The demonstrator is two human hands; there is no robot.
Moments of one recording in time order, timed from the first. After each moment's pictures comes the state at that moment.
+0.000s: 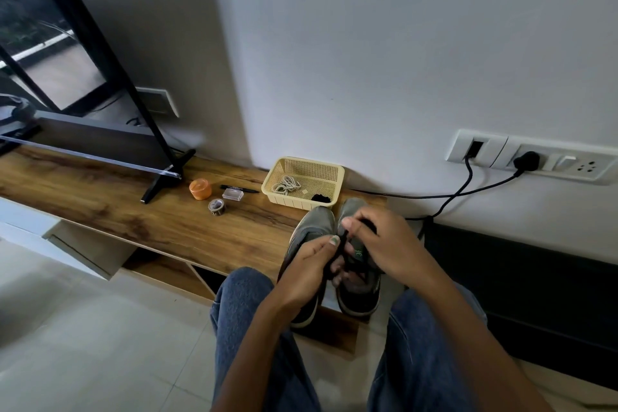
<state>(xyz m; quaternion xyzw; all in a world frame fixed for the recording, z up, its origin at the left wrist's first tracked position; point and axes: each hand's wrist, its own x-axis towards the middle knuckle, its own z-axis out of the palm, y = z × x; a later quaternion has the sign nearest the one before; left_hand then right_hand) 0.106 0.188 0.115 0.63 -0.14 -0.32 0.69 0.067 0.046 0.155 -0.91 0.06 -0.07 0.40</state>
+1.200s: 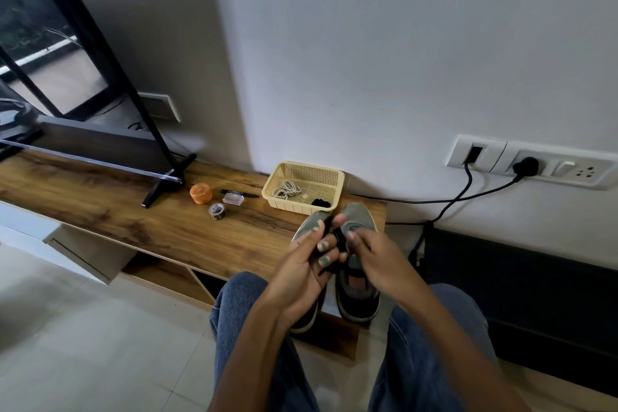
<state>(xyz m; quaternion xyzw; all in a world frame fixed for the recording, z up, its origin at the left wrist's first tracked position) 0.103 0.190 0.136 0.40 -0.05 -0.34 0.85 0.066 0.054 0.130 -0.88 0.12 0.00 0.46</state>
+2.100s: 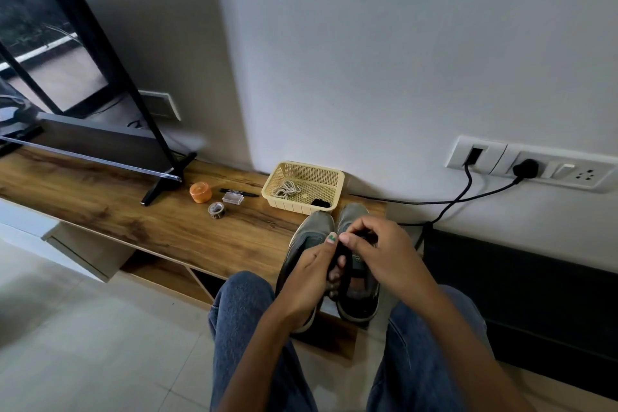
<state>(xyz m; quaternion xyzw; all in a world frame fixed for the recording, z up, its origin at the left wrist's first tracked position) 0.094 0.187 0.127 0.64 -0.11 -0.32 0.69 0.060 0.055 0.153 -0.87 0.10 -0.10 0.47</state>
